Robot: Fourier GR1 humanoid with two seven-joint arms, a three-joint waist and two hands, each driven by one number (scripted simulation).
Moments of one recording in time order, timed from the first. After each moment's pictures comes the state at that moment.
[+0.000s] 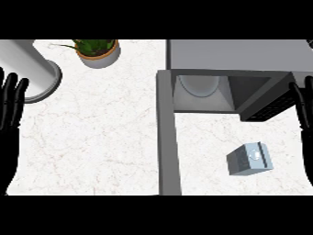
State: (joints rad) left arm -0.03 0.10 0.02 -2.10 -0.03 0.00 -0.03; right arm -0.01 -0.10 -0.01 -2.10 0.02 -0.01 0.03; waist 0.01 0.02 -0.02
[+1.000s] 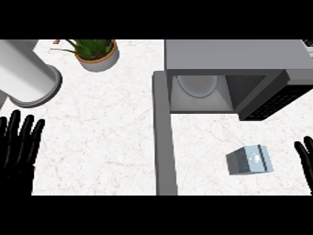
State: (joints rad) left arm 0.28 0.01 -0.04 -2.12 0.22 -0.03 -0.05; right arm 0.44 -0.03 0.13 -2.36 0.07 0.01 0.15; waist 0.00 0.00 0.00
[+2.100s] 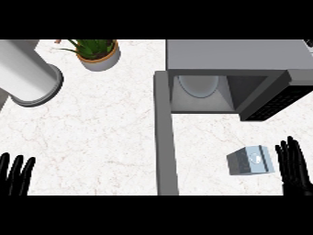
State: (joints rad) left arm 0.58 0.03 -0.05 -2.12 0.27 -0.18 -0.29; right arm 0.42 0.00 0.01 -1.85 0.03 -0.06 -0.23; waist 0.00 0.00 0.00
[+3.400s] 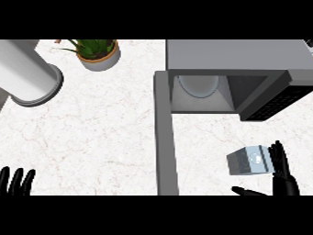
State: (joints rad) left arm 0.66 0.02 -0.05 -2.07 0.27 -0.25 -0.40; right arm 0.13 -0.08 -0.19 -1.07 0.02 -0.03 -0.74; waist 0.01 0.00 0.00
